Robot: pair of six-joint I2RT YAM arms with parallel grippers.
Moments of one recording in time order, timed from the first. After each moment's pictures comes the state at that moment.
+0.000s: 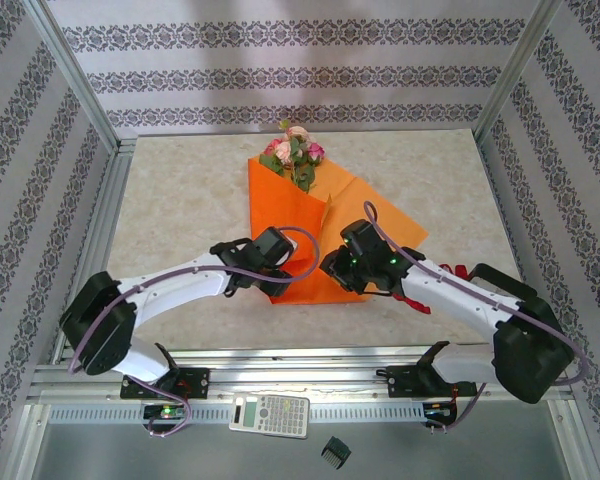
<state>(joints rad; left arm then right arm) -0.81 1.50 0.98 -0.61 -0.18 -0.16 0.67 1.28 0.77 -0.43 -0.19 1.29</state>
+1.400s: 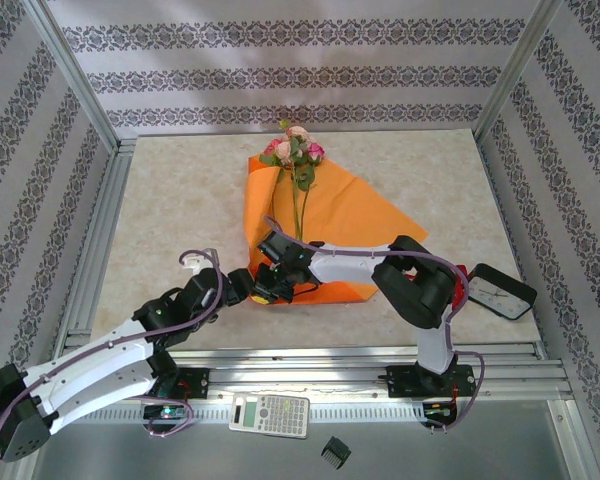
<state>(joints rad) -0.78 0.78 0.44 -0.35 -0.31 -1.01 0.93 1.95 1.18 -0.28 -0.46 1.30</state>
